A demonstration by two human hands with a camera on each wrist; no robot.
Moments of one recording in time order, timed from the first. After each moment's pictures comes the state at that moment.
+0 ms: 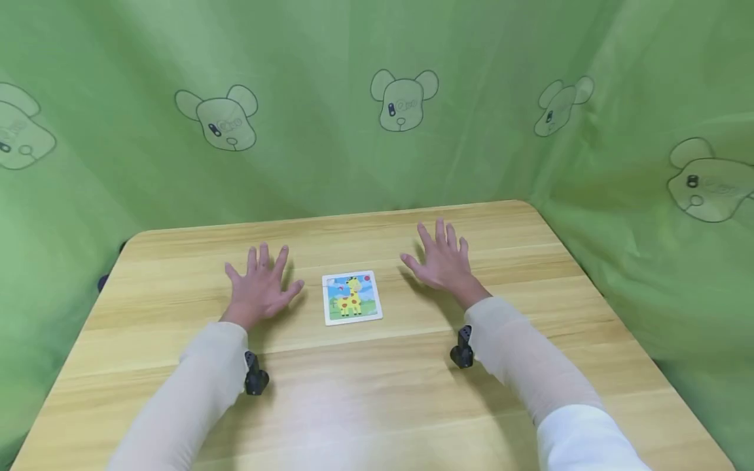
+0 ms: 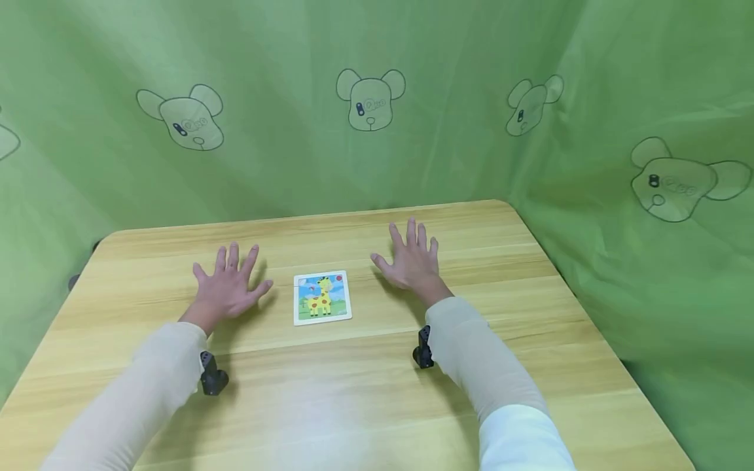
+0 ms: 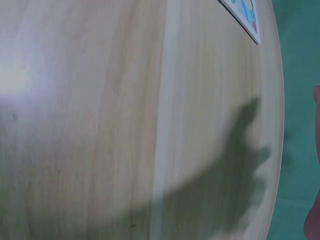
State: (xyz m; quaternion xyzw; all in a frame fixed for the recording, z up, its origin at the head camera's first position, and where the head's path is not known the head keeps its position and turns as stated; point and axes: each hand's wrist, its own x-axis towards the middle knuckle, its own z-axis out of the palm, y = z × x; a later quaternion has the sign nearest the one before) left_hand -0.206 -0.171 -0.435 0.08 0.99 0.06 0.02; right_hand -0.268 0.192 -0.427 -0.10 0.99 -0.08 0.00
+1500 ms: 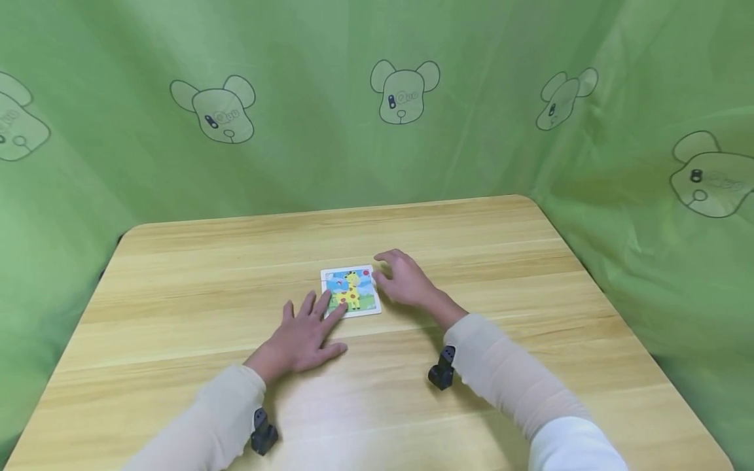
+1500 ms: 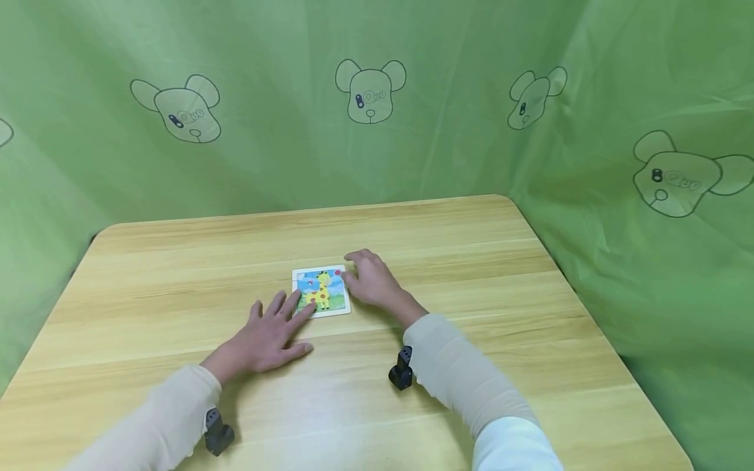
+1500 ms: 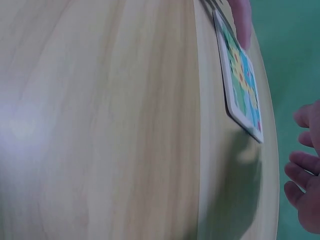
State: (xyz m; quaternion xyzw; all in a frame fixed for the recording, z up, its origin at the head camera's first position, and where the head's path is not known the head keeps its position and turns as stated) left_hand -0.137 -0.106 -0.463 0.26 0.96 0.08 0.08; right_hand -0.228 0.129 -0.428 -0.17 0.94 -0.28 0.06
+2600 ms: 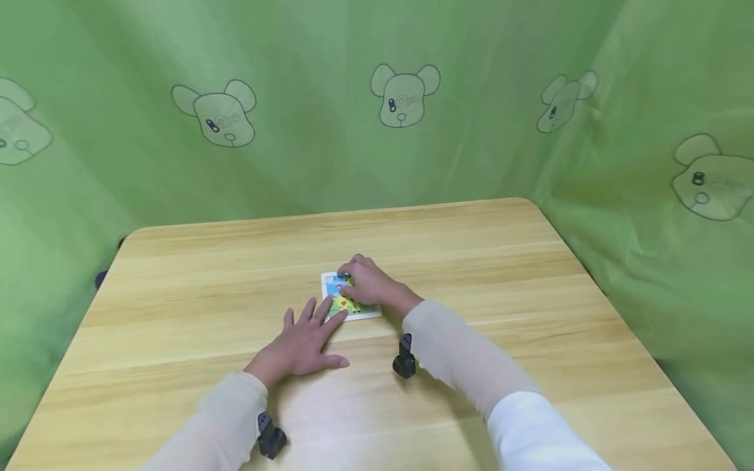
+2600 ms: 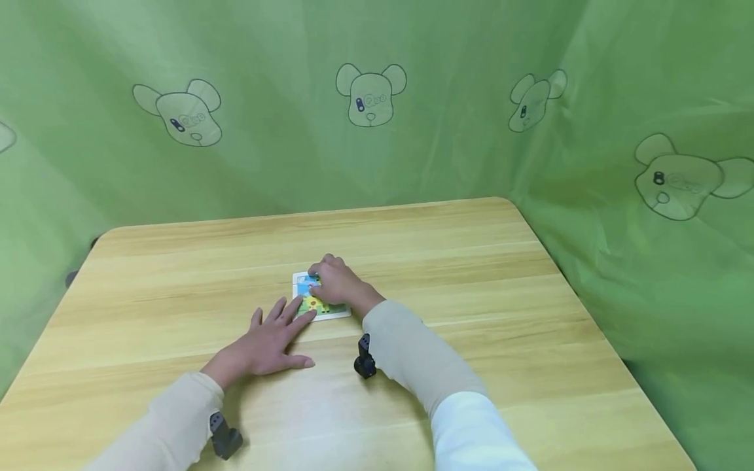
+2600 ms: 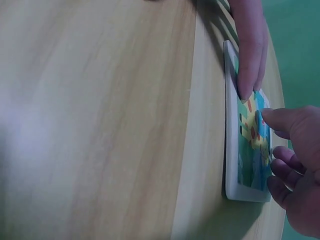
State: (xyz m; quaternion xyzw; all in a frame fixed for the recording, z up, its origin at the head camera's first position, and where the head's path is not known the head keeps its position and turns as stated) left_hand -0.135 -0.105 -0.460 0.25 0.95 0.12 0.13; right_hand -0.245 0.068 -0.437 -0.25 0.94 -0.17 0.15
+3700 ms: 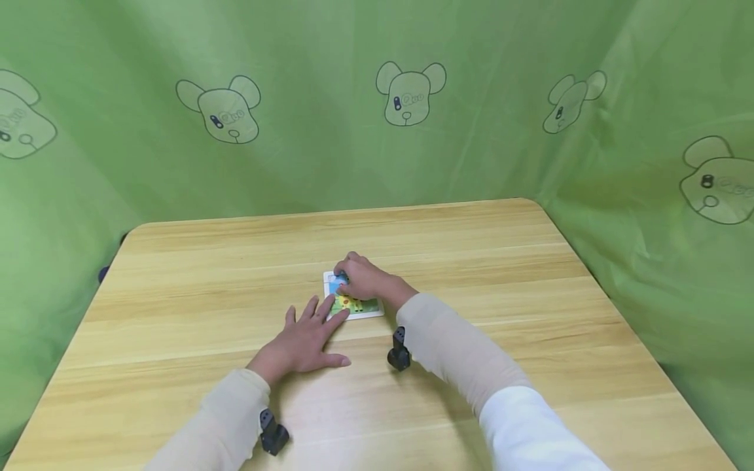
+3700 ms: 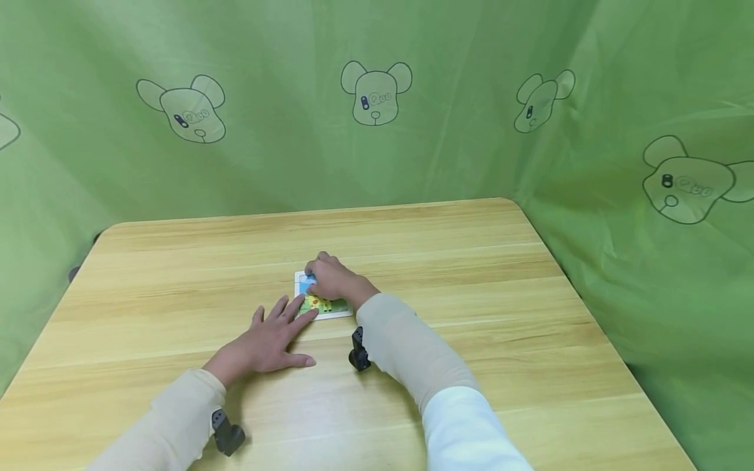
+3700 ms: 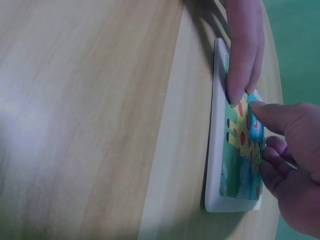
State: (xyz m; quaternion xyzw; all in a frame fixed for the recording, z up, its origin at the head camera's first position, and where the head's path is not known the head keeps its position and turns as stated) left_hand -0.137 -0.106 -0.457 0.25 0.95 0.11 0.13; right_hand -0.256 0.054 -0.434 -0.28 0.93 -0.14 0.18
